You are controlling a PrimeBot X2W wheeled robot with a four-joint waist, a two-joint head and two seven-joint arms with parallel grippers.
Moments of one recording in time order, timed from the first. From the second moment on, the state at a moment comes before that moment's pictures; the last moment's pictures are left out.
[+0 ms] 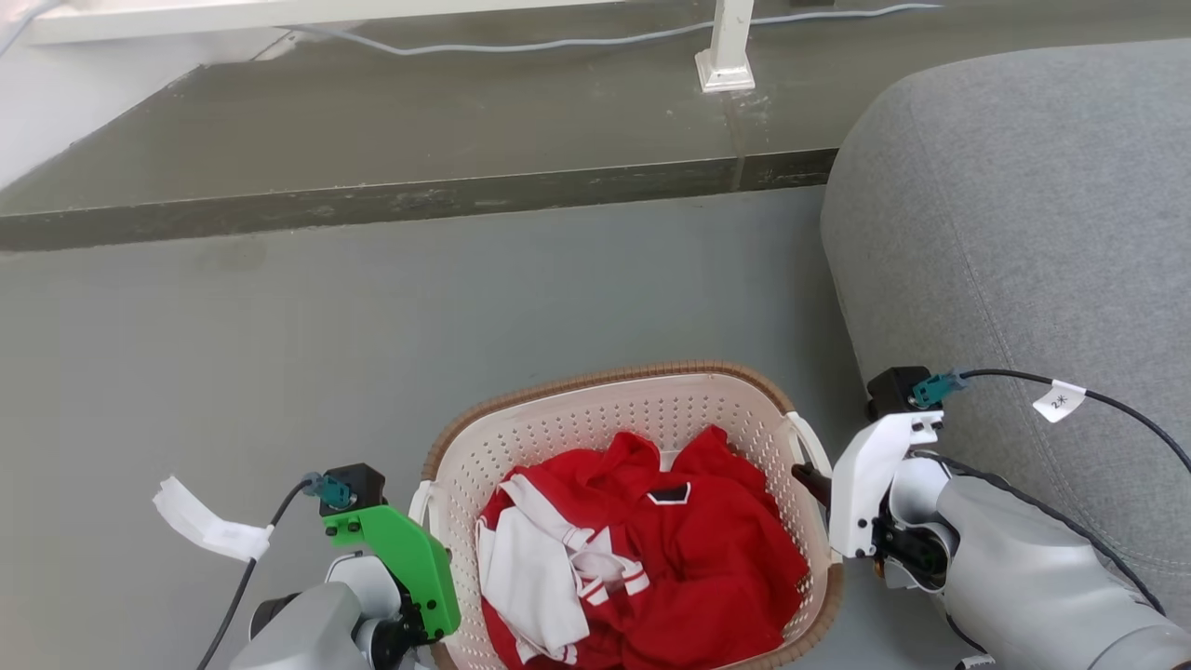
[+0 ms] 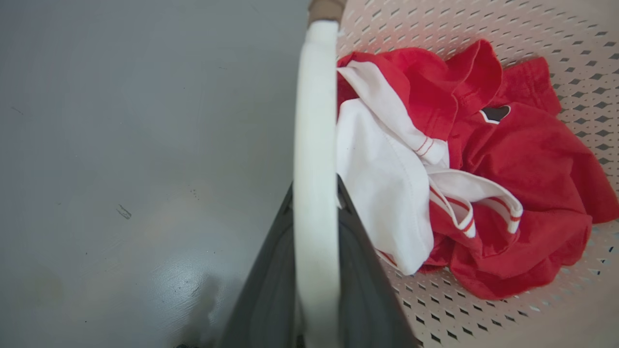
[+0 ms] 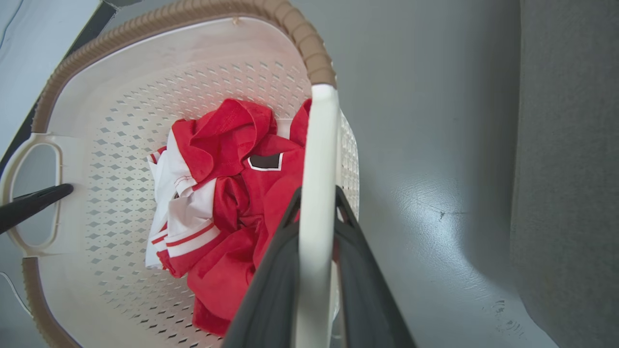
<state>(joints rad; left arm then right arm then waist) -0.54 0.02 -0.88 1.15 -1.11 -0.11 0.12 -0.58 -0.19 1.02 1.03 1.09 0.13 0.13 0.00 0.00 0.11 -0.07</state>
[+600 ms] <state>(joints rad) -0.54 0.02 -0.90 1.14 -1.13 -0.11 0.12 -0.59 -0.19 1.04 1.03 1.11 0.13 0.14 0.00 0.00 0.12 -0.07</state>
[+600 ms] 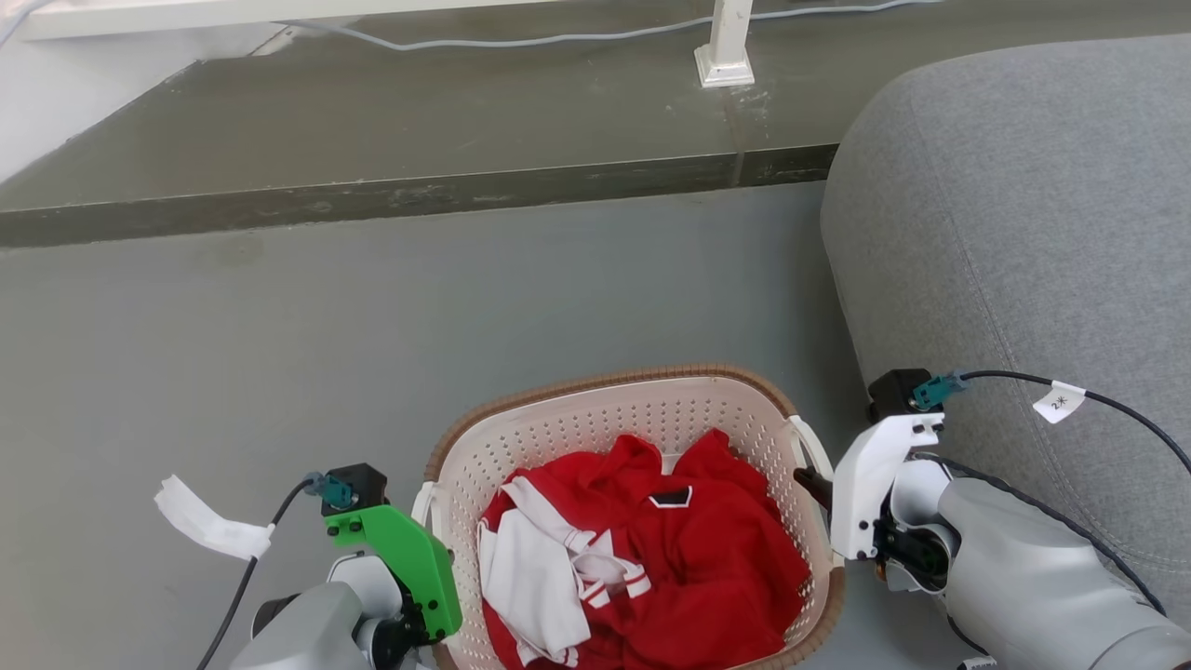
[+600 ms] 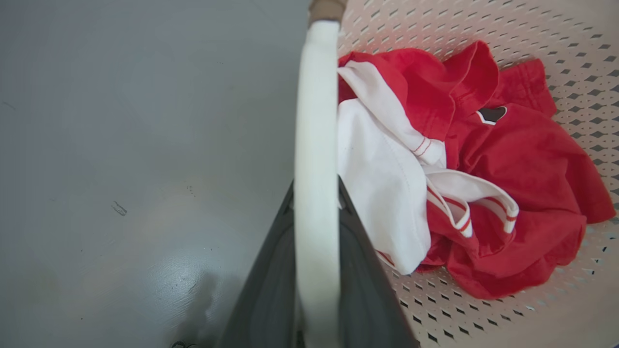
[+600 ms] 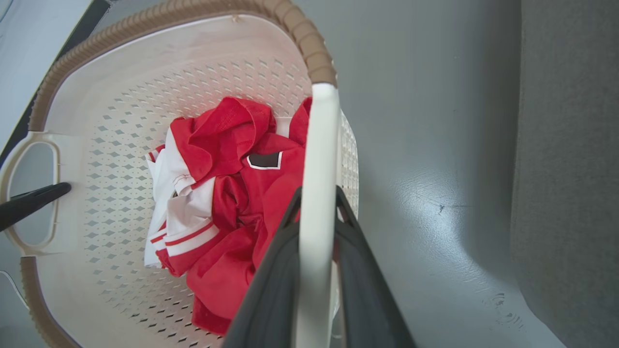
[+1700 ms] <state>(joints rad) -0.59 0.02 -0.92 1.14 -1.15 -0.11 0.08 -0.63 -0.20 1.06 1.02 1.13 0.13 0.10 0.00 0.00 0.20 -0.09</state>
